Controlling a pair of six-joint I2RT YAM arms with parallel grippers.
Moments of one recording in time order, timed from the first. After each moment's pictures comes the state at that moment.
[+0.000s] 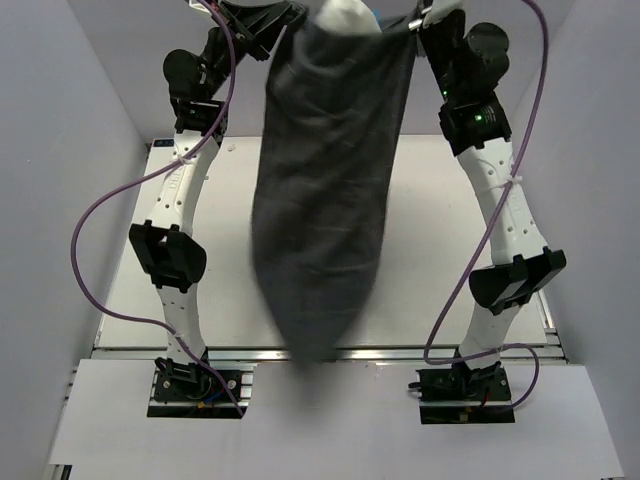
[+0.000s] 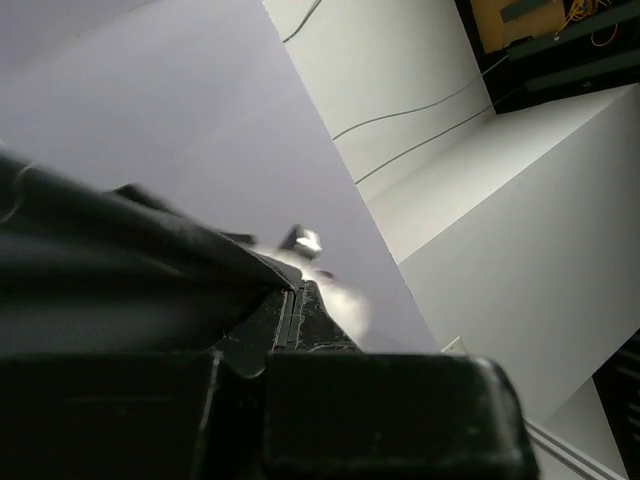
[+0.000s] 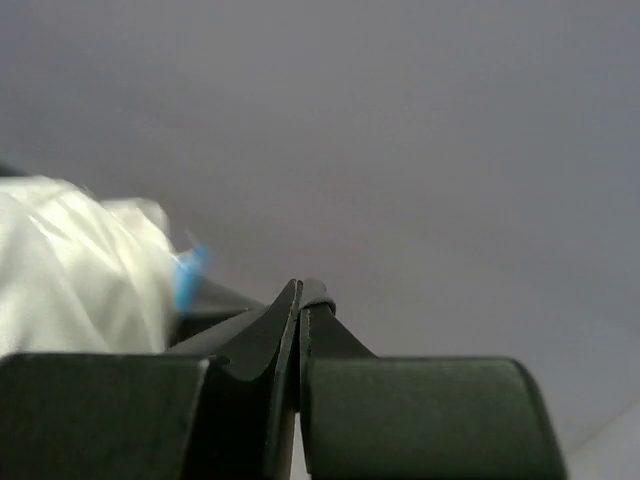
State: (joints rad) left arm -0.21 2.05 2.32 0.58 0.61 -1.89; right arm 0.38 1.83 2.32 -0.04 0.01 -0.43
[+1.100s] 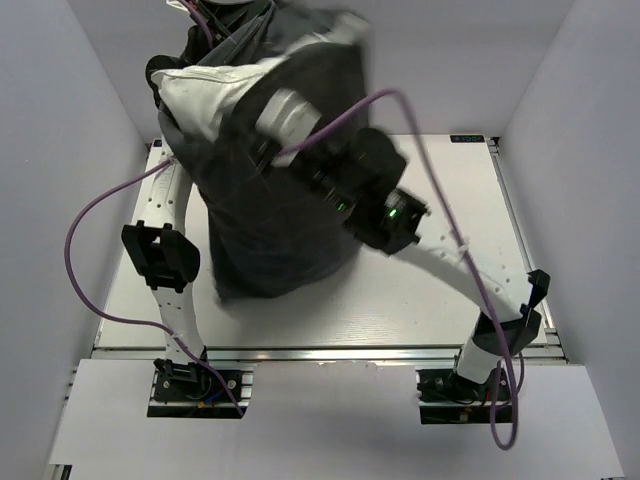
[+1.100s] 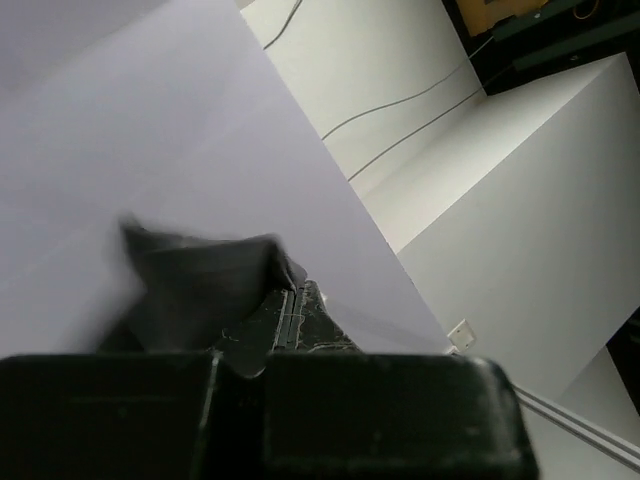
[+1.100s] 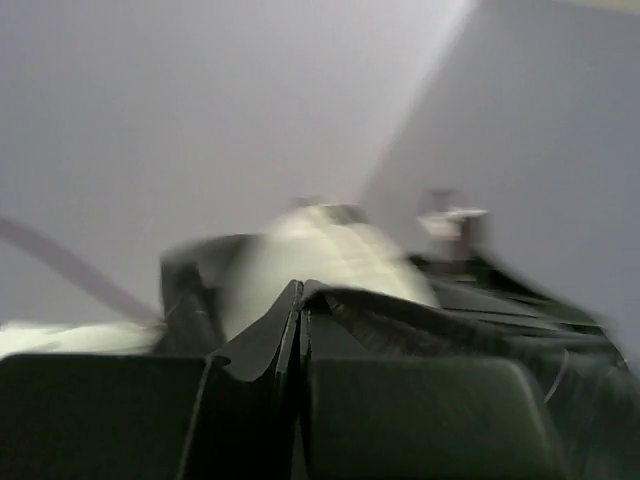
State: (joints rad) left arm -0.16 2.04 2.28 0.69 0.64 -1.91; right arm 1.19 1.69 2.05 0.08 -0.02 -0.51
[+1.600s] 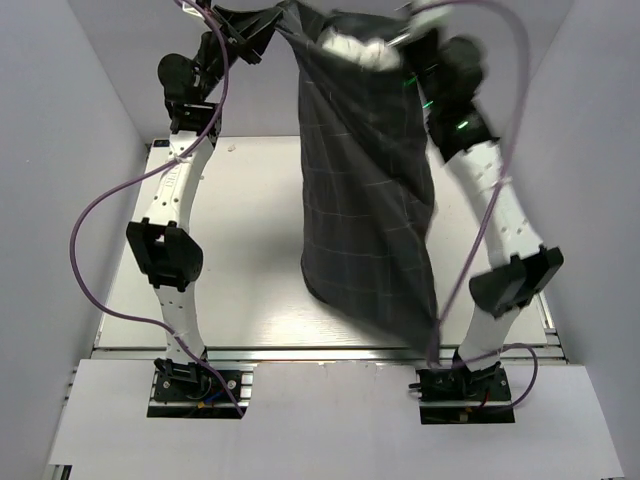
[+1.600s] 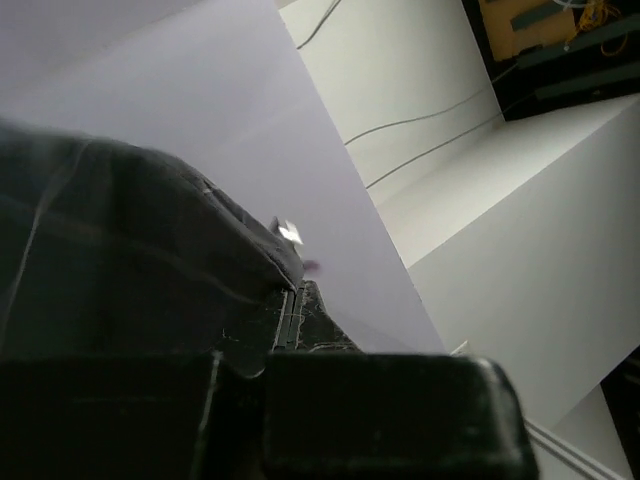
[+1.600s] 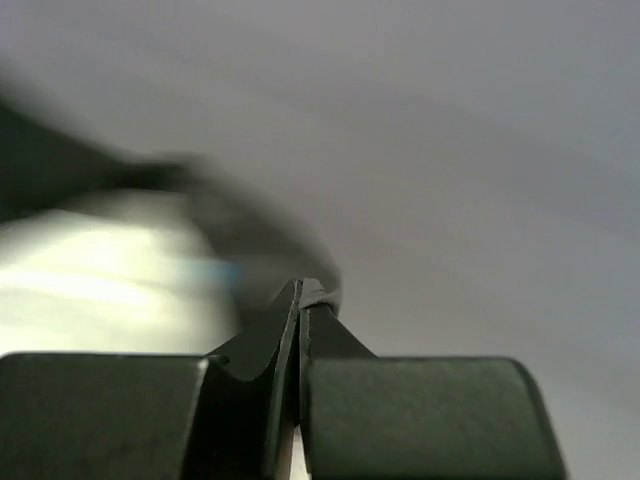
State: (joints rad) left arm -0.18 2.06 2.26 0.63 0.63 -1.90; right arm 0.32 1.85 2.24 -0.07 0.05 -0.32
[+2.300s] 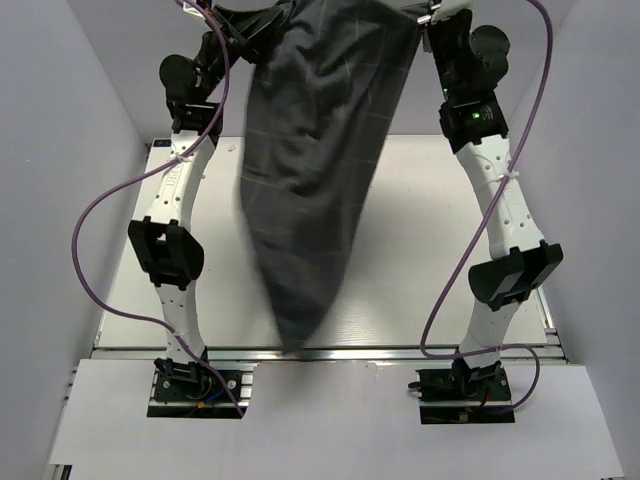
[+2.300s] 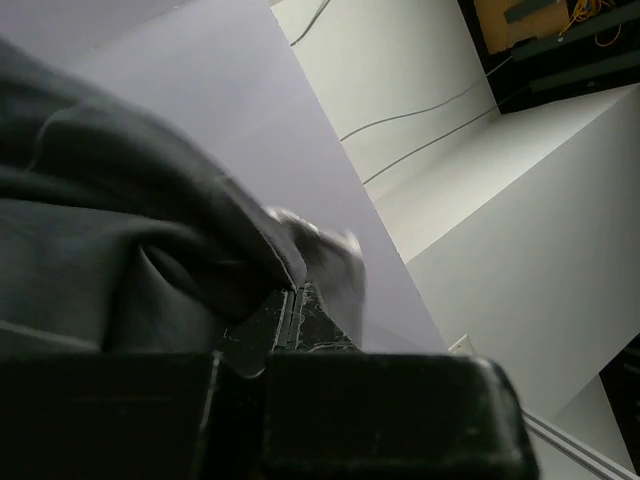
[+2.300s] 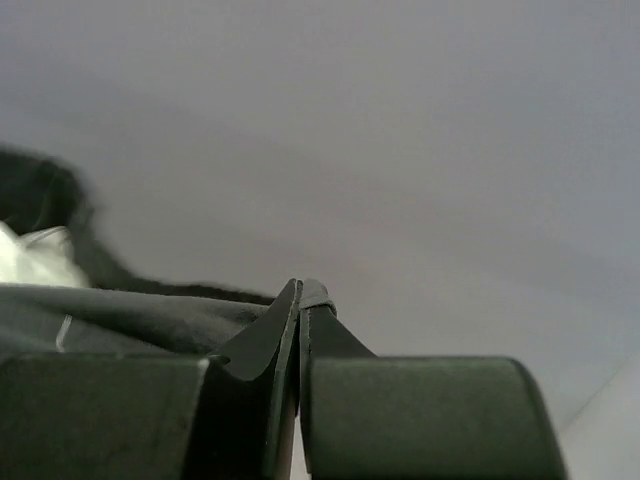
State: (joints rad) left arm -0.17 2.07 2.28 0.66 0.63 -1.91; right arm 0.34 1.86 2.27 0.07 0.06 -0.41
